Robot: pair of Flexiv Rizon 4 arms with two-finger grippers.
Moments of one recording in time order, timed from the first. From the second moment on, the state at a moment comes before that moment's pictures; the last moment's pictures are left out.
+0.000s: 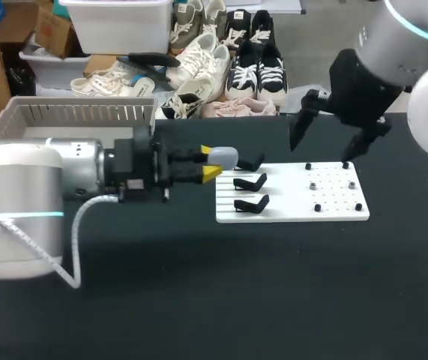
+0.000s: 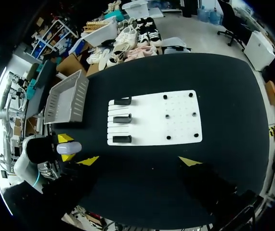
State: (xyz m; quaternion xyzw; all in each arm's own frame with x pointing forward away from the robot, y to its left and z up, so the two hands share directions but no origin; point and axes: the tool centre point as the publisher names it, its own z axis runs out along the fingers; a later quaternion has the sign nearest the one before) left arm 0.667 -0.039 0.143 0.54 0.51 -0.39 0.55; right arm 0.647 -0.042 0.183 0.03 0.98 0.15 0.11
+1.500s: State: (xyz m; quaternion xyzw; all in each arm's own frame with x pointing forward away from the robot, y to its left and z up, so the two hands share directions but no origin) left arm 0.820 0.174 0.100 0.36 0.82 -0.14 0.43; right arm 0.646 -0.041 0.183 0.03 0.98 0.15 0.14
